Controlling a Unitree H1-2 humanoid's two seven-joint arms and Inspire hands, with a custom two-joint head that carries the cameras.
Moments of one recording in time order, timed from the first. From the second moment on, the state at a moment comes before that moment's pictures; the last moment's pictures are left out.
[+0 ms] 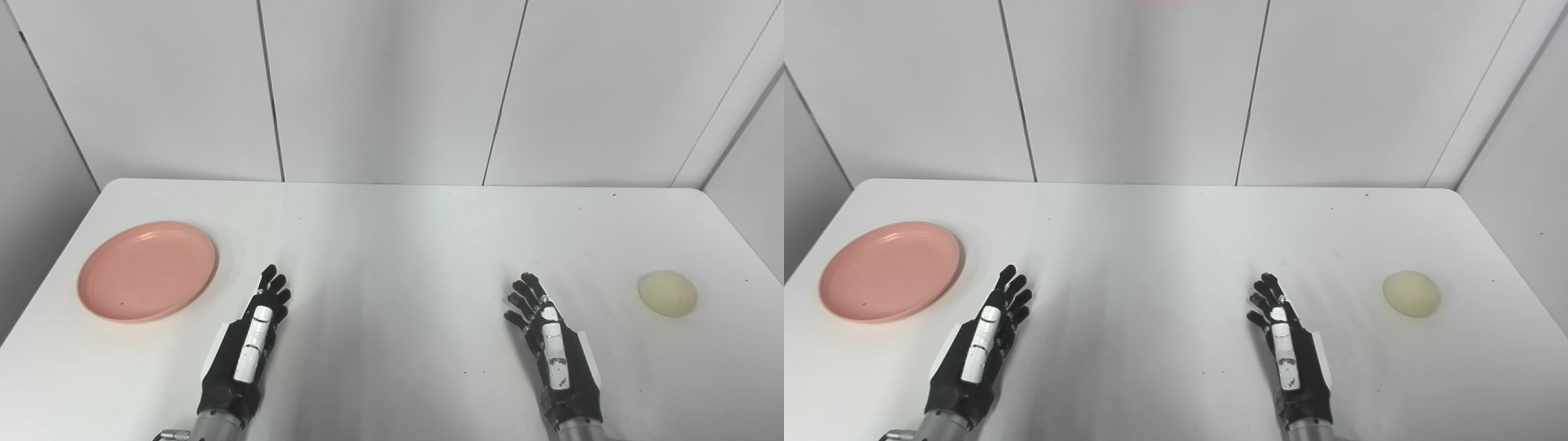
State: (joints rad) left arm 0.02 0.01 -0.08 -0.25 -0.06 0.23 -0.07; right arm 0.04 -0.03 -0.03 -0.16 0.07 -0.01 0.01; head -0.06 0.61
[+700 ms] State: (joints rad) left arm 0.01 0.01 -0.08 -0.25 -0.06 0.24 -0.07; right arm 0.04 -0.03 -0.03 -0.16 0.08 0.00 0.01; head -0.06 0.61
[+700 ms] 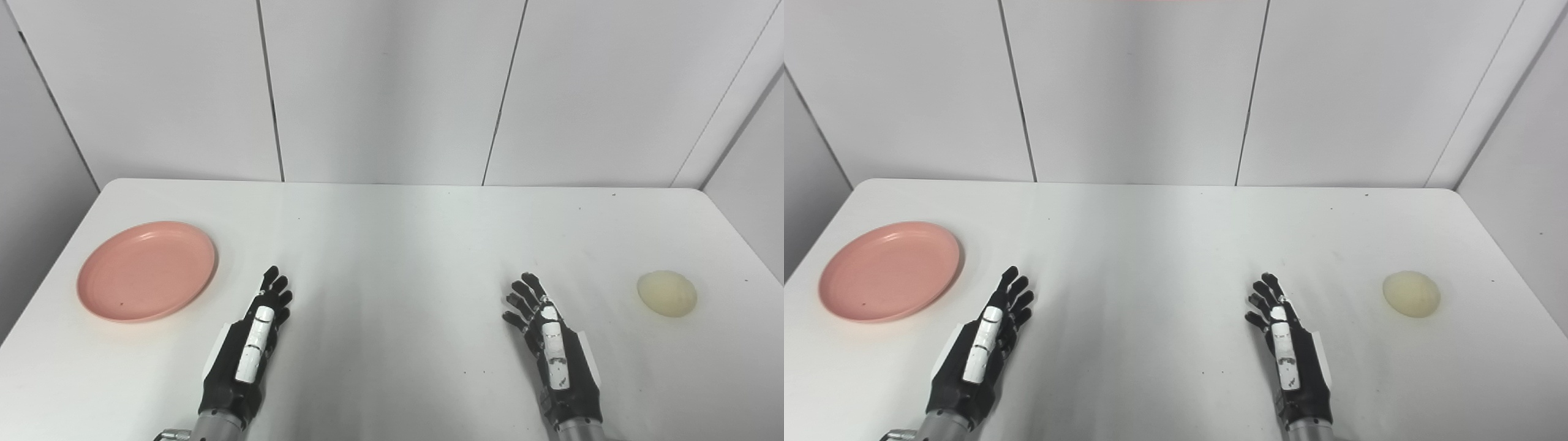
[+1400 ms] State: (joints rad) left arm 0.01 0.01 -0.08 -0.26 -0.06 0.26 -0.08; right arm 0.04 -0.03 -0.03 -0.16 0.09 0.01 0.01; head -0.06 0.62
